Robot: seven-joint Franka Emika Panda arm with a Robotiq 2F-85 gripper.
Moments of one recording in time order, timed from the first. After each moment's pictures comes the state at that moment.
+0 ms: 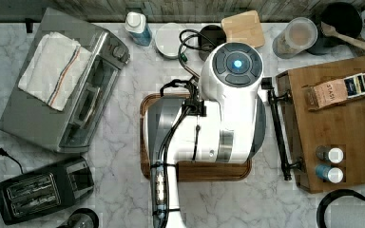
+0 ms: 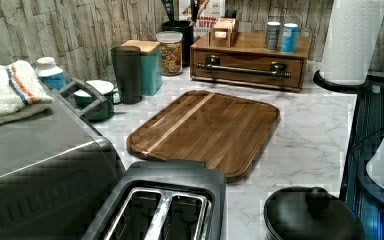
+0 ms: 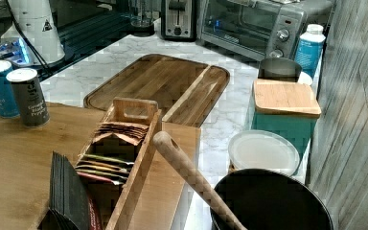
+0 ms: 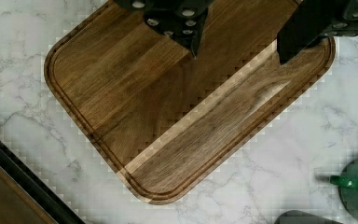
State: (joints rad) arm -0.02 0.06 -0.04 -1.86 0.03 0.25 -0.14
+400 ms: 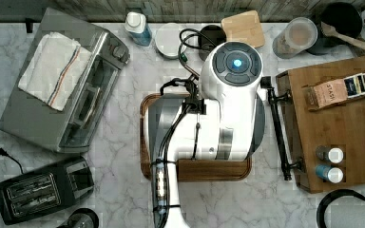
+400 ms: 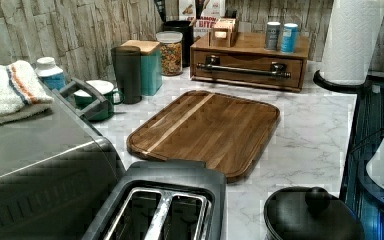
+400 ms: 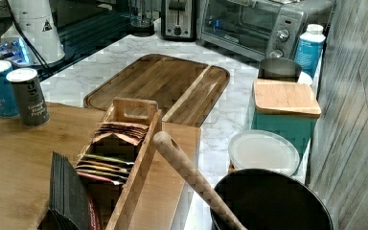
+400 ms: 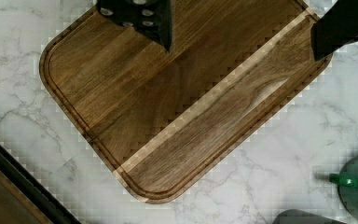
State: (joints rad) arm -0.02 0.07 -0.04 -1.86 0.03 0.27 -0.14
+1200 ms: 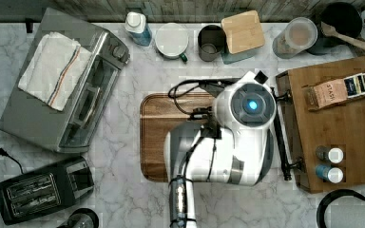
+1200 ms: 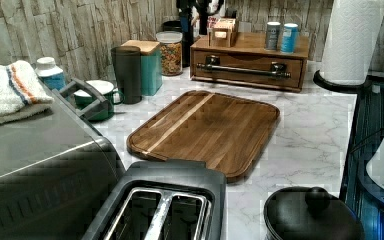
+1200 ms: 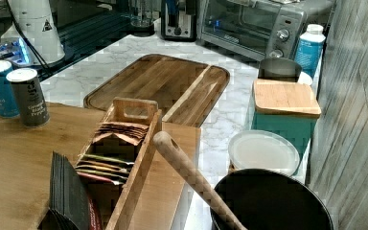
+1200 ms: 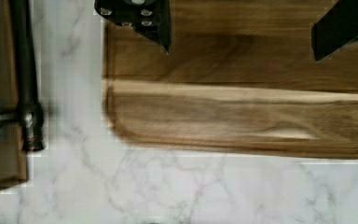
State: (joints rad) arm -0.06 -0.03 -0.08 -2.15 0.02 0.57 -1.01
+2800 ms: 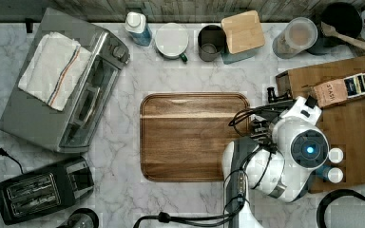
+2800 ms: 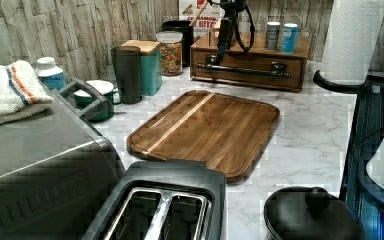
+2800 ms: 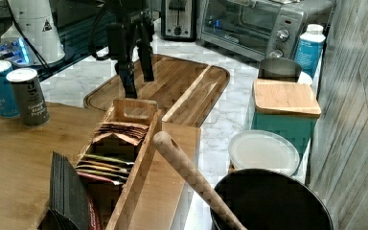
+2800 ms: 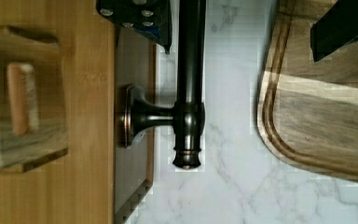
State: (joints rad) arm -0.18 0.08 -0.23 -2.33 -0.01 1.04 -1.38
